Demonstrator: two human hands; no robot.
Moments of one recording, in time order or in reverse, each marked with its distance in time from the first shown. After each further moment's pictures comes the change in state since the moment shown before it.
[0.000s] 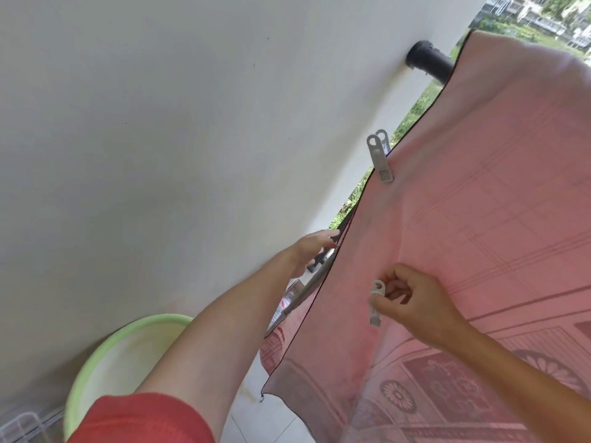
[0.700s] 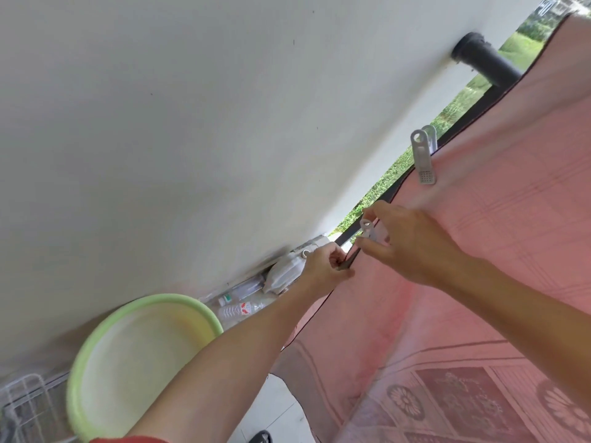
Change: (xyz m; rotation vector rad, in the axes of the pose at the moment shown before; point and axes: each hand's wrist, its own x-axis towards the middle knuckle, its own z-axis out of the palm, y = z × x) left_hand -0.007 -0.054 0.022 0.120 0.379 0.385; right_hand 0.079 -0.079 0.008 -0.820 -0.079 -0.374
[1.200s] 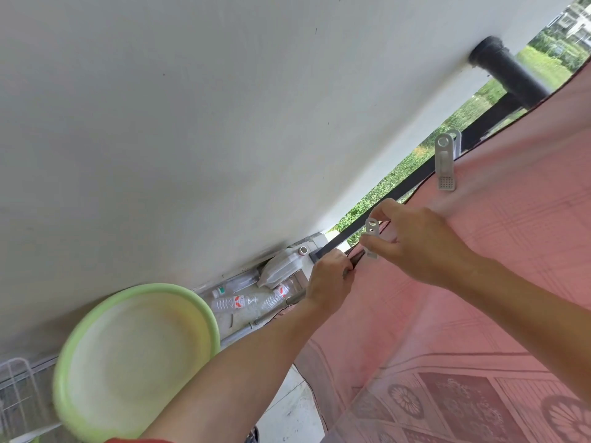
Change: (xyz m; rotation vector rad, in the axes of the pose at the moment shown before) left_hand -0.012 -0.010 0.022 0.357 0.297 0.290; right_hand 0.009 -0.005 0.000 0.013 -0.044 0.020
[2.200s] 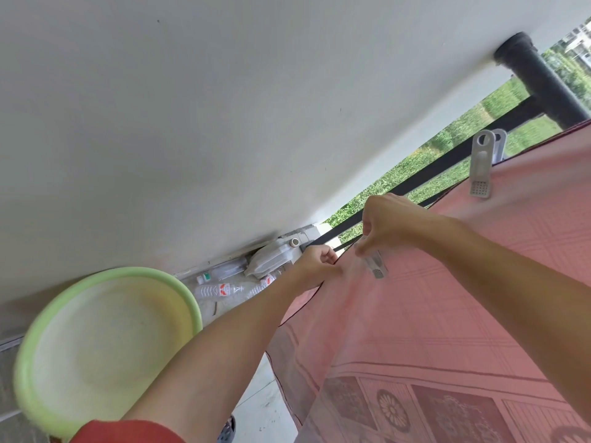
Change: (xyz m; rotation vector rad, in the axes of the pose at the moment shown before) left_hand 0.028 -0.055 0.000 -0.646 -0.406 -0.467; right_hand 0.074 -0.003 0.027 -0.310 -0.462 -0.015
